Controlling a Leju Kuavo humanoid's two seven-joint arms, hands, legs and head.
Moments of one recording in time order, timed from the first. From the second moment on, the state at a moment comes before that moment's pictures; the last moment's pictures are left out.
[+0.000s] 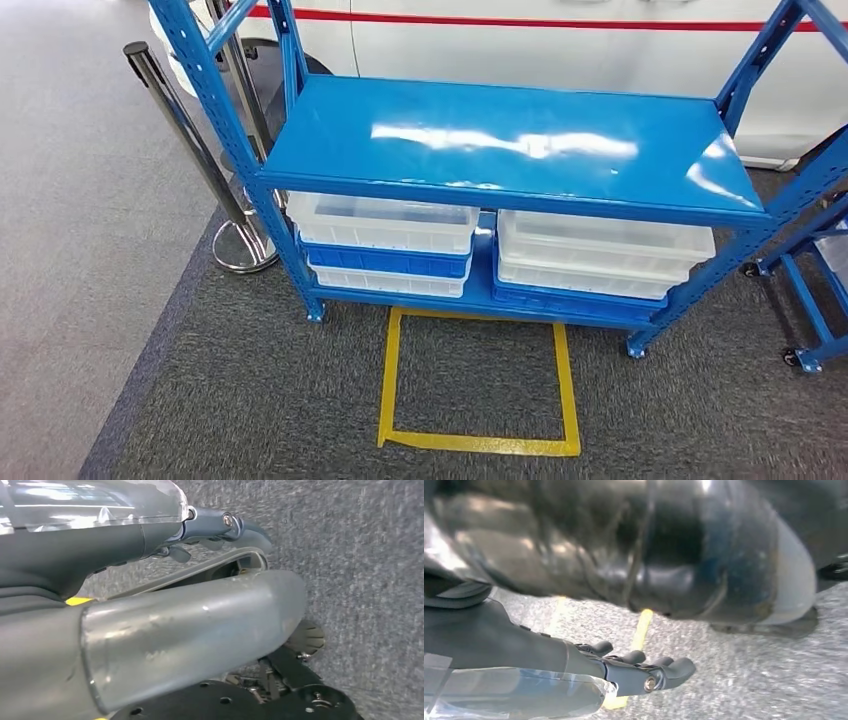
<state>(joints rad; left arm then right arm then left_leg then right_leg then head) -0.04 -0.13 1.28 -0.22 -1.37 0.02 -0.37 0.00 0.23 -0.86 -0.20 0.87 0.00 0.01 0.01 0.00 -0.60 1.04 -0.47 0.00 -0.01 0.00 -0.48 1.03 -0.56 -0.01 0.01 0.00</state>
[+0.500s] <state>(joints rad) -0.04 -0.14 1.28 -0.22 -1.37 0.02 -0.37 0.00 0.23 -0.87 -0.21 0.86 0.00 0.01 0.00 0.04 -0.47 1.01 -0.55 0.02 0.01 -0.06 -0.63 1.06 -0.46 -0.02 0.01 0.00</state>
